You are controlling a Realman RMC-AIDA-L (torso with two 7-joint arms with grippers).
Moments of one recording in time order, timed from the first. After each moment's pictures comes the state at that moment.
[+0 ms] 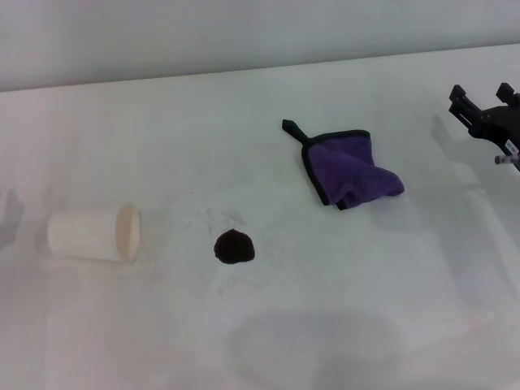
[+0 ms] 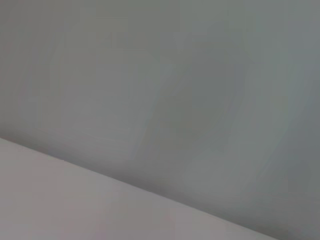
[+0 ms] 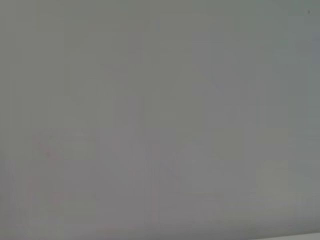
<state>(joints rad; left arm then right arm) -0.36 -2.08 2.83 0.10 -1.39 1.07 -0.55 0.49 2.03 -0.79 0.04 2.46 1.03 -2.68</state>
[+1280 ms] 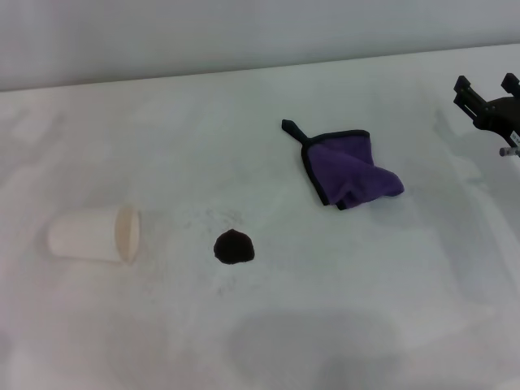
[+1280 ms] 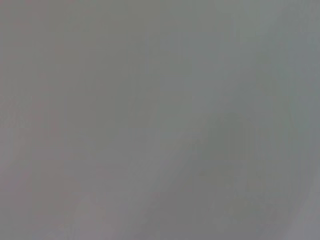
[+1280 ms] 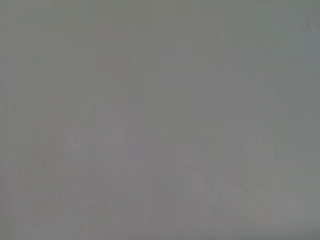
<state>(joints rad) -0.64 -1.99 2.84 -0.42 -1.01 1.52 -1.39 0.49 2.02 -0.80 0.01 2.46 1.02 -2.68</state>
